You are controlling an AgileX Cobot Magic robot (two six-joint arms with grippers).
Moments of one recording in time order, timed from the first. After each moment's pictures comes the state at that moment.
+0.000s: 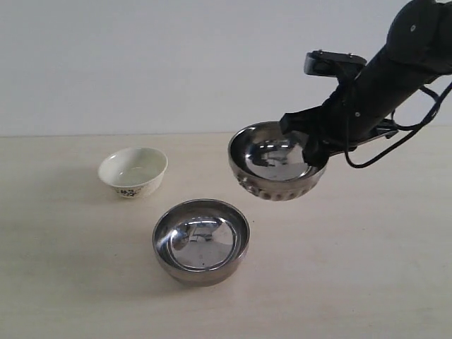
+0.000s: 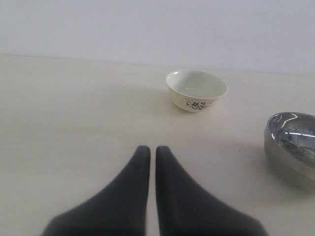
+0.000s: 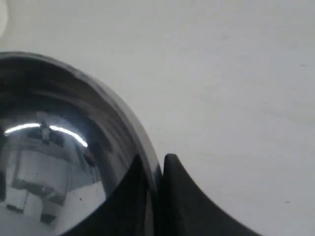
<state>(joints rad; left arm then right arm) -0.07 0.00 0.00 -0.04 0.31 -0.05 0.29 1.83 -1.40 0.34 0.74 -0.15</state>
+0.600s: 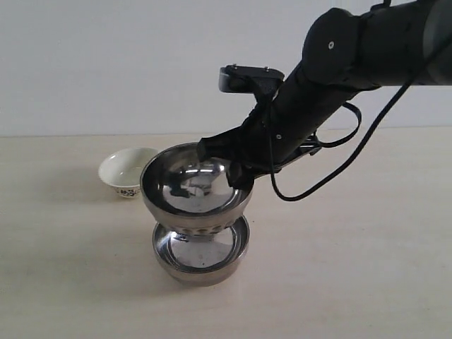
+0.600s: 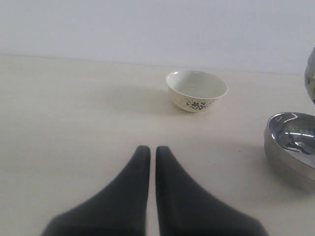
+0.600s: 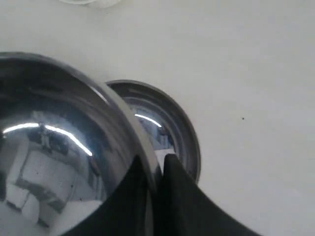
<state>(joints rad) -0.07 0.00 0.00 -0.04 0.31 -0.05 0.56 1.82 -1.40 0.35 0.70 -0.08</state>
